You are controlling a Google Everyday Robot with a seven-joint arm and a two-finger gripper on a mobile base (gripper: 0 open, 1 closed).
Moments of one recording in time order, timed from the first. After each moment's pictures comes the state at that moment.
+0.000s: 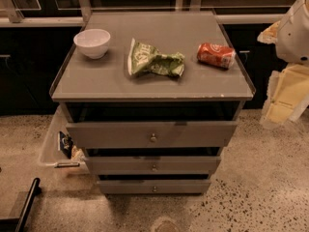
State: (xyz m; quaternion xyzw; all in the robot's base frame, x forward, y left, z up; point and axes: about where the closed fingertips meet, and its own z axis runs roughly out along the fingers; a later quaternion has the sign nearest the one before) arm 0.439 -0.215 0.981 -0.60 0.78 -0.04 0.17
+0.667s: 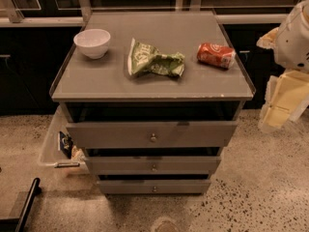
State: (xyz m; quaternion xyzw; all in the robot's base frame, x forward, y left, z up) arm 0.439 -0.217 0.970 -0.60 0.78 -0.03 0.17
